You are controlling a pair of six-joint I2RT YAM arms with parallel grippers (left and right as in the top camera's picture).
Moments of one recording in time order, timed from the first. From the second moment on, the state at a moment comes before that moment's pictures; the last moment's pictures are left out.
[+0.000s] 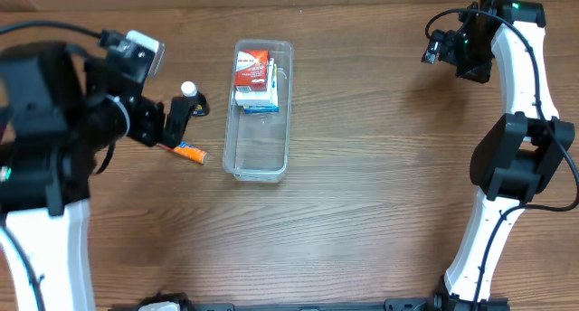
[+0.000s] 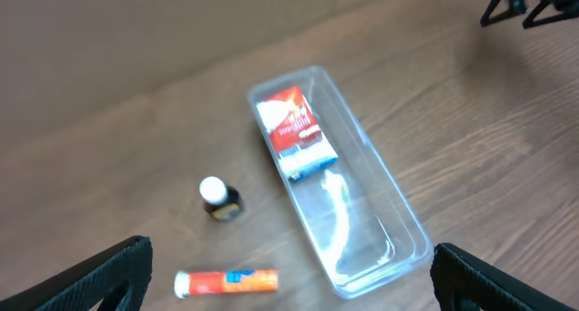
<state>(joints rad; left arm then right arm) 0.09 1.31 1.70 -1.15 0.43 0.37 -0.17 2.38 2.27 -1.21 -0.20 0.15</state>
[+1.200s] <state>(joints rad) 0.09 2.06 1.70 -0.83 0.16 0.13 -0.17 2.38 2.27 -1.21 -0.20 0.15</state>
